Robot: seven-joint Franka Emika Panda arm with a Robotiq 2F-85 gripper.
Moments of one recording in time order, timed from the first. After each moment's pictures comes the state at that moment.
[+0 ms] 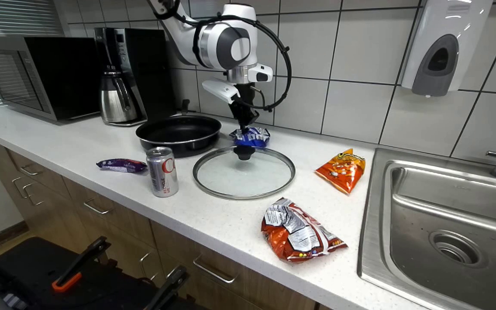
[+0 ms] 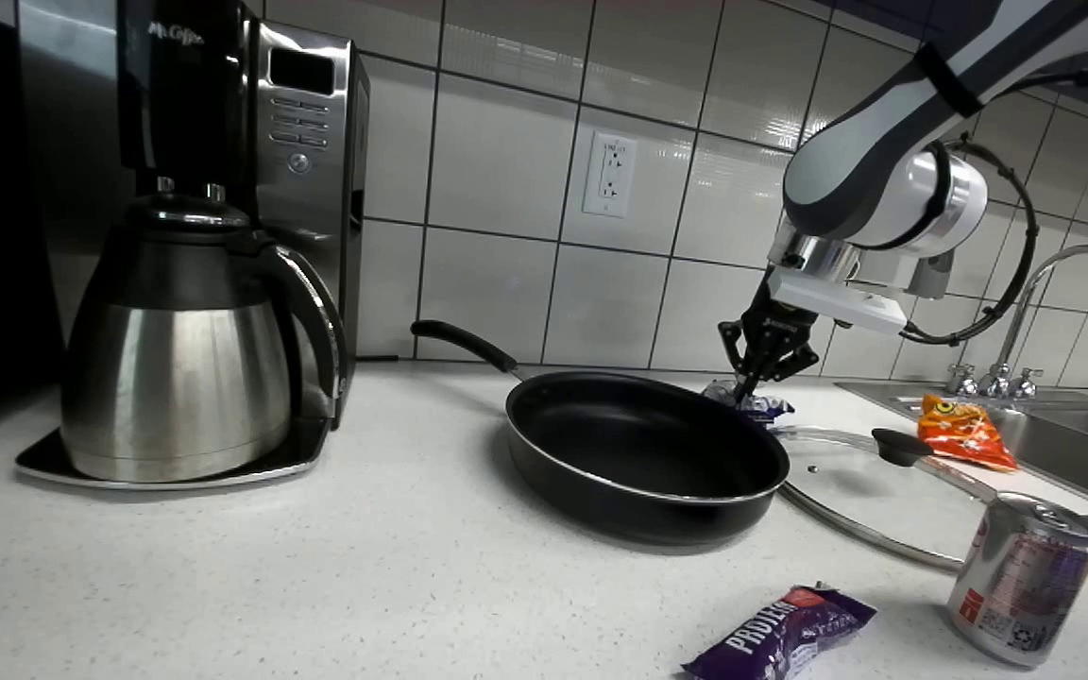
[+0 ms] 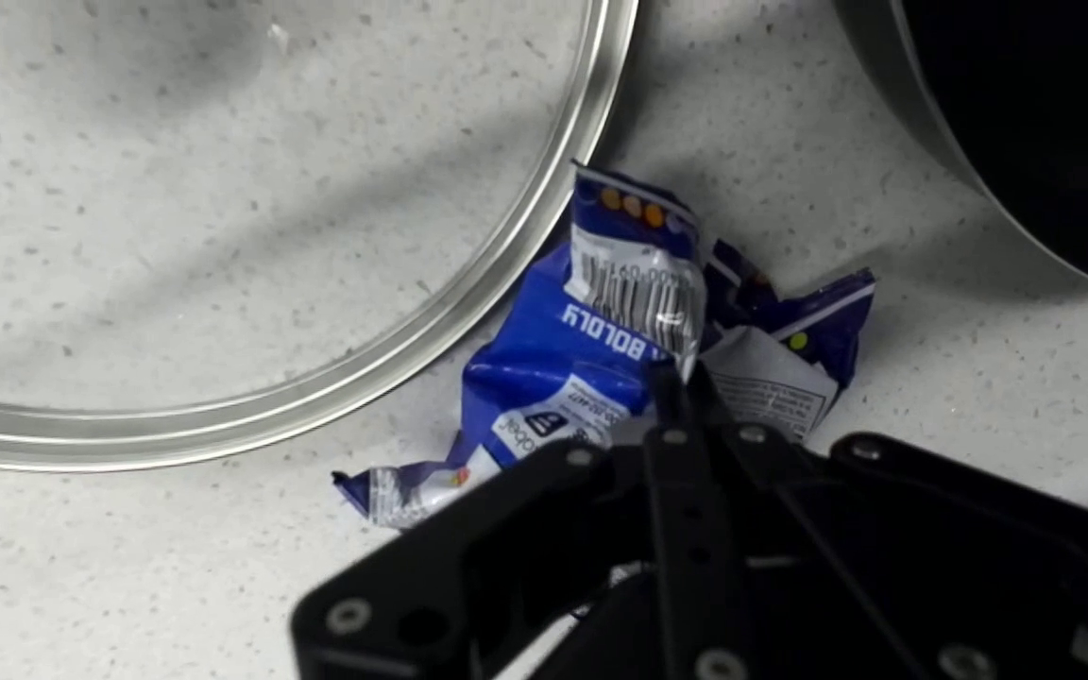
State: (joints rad) arm -0.05 0.47 -0.05 -1.91 0.14 2.57 0.26
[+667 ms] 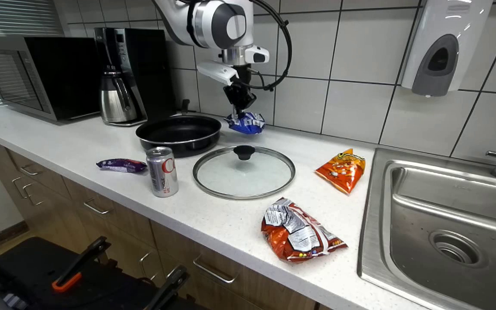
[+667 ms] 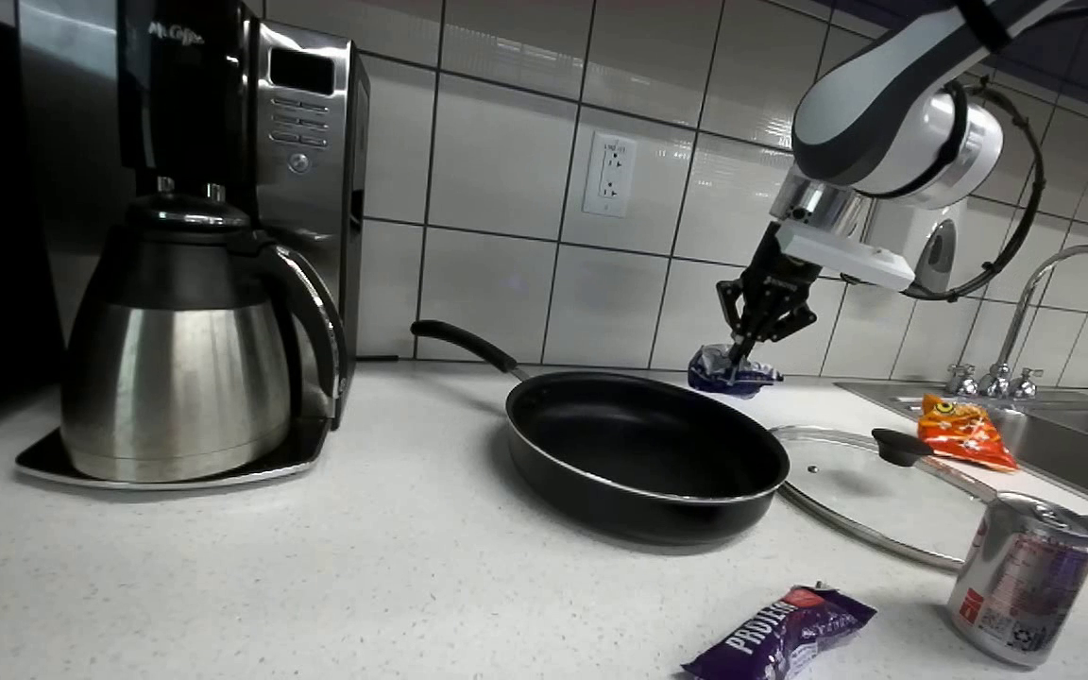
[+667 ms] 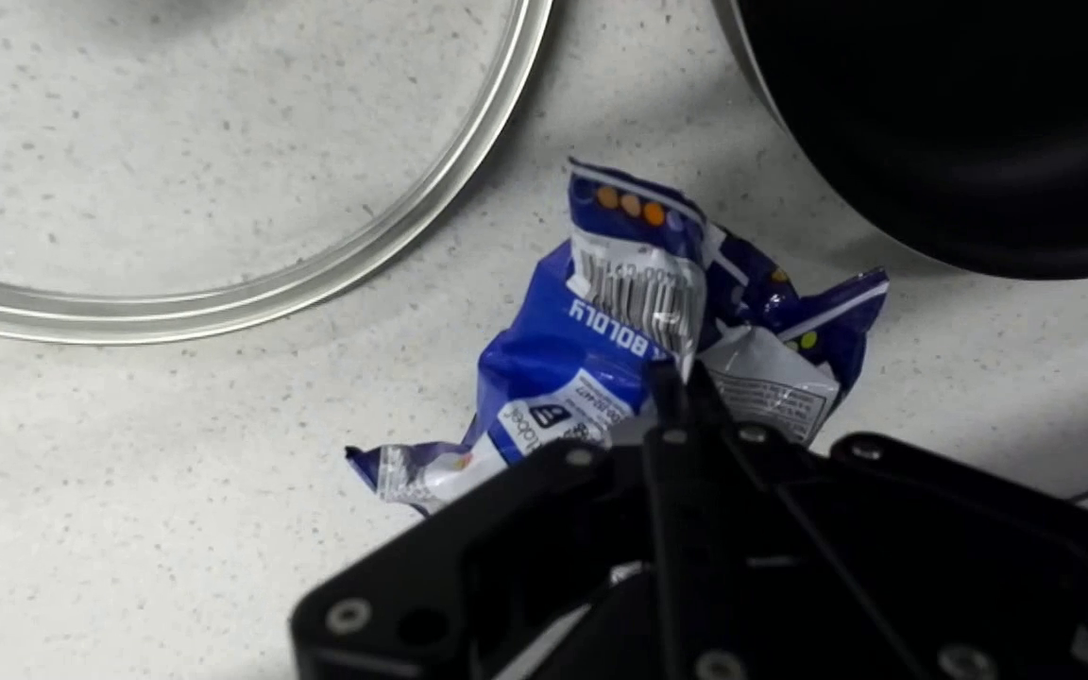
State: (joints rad) arm -0.05 0.39 -0.03 -1.90 0.14 2.51 0.19
